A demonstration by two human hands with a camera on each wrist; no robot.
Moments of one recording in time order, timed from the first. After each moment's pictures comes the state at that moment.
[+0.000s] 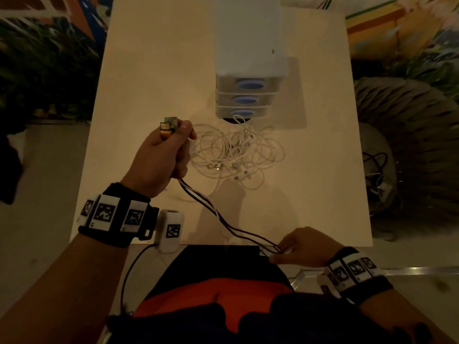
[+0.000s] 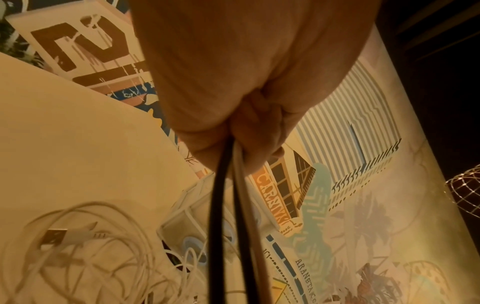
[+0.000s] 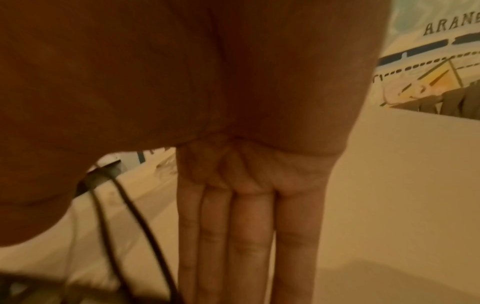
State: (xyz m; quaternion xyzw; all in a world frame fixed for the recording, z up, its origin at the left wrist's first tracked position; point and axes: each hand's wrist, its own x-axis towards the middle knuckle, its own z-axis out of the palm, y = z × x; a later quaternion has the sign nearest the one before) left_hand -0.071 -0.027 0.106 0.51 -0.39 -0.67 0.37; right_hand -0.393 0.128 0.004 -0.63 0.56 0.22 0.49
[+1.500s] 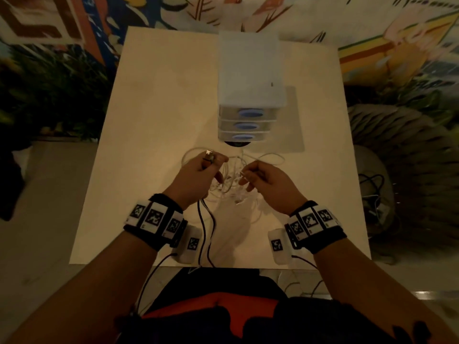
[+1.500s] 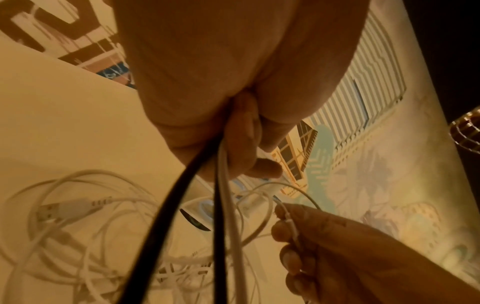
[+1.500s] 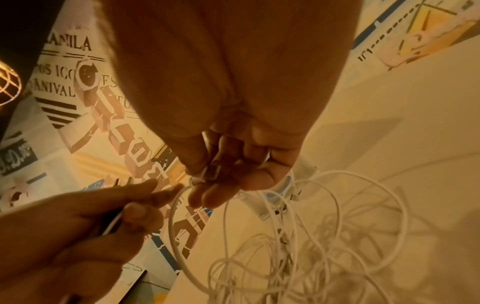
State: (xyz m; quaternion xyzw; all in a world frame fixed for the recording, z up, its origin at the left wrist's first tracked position) left_hand -0.109 -0.045 0.075 0.58 -0.52 -0.59 0.22; right_hand -0.321 -0.018 0.047 -0.58 0.58 -0.27 0.51
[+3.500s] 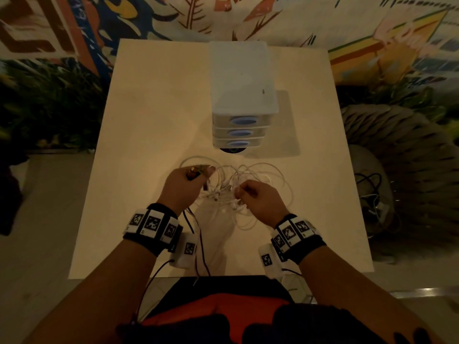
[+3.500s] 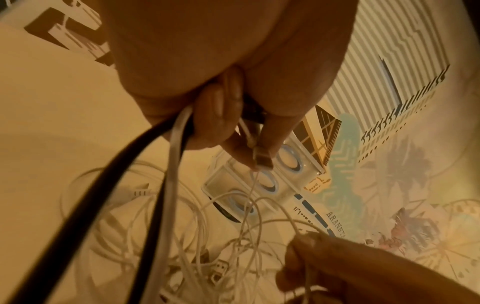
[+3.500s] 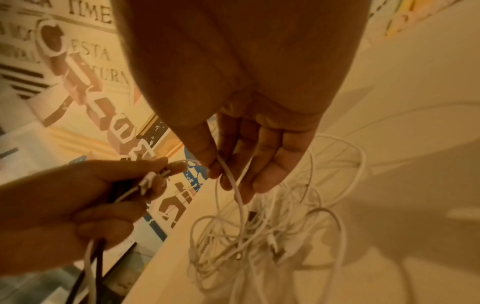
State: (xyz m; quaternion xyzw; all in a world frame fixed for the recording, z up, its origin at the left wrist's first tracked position) left_hand -0.097 -0.057 0.038 0.66 -0.51 -0.49 0.24; right_hand -0.309 -0.006 0.004 -0.57 0.66 -0.22 0.44
